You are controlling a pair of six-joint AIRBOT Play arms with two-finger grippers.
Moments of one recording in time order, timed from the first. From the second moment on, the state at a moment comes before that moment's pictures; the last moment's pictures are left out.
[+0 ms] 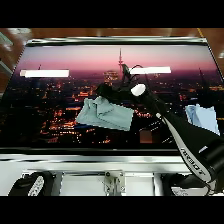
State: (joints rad) left arm 0.20 -0.64 1.24 0.88 -0.96 -1.41; right arm 0.53 -1.59 1.28 -0.49 0.60 1.44
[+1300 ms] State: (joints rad) left arm 0.20 -0.64 1.24 0.88 -0.96 -1.40; right arm 0.14 -1.71 1.09 -0.70 1.05 1.42
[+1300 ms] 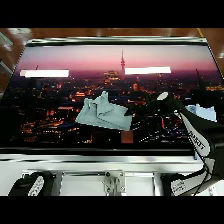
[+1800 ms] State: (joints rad) left arm 0.20 -0.67 1.24 0.88 -0.96 -1.40; right arm 0.08 -1.66 1.19 -0.54 1.20 1.25
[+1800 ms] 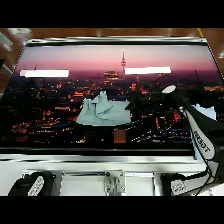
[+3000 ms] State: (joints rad) left arm 0.20 -0.72 1.19 0.88 -1.12 -1.34; right arm -0.53 -1.53 1.97 -1.12 1.49 1.60
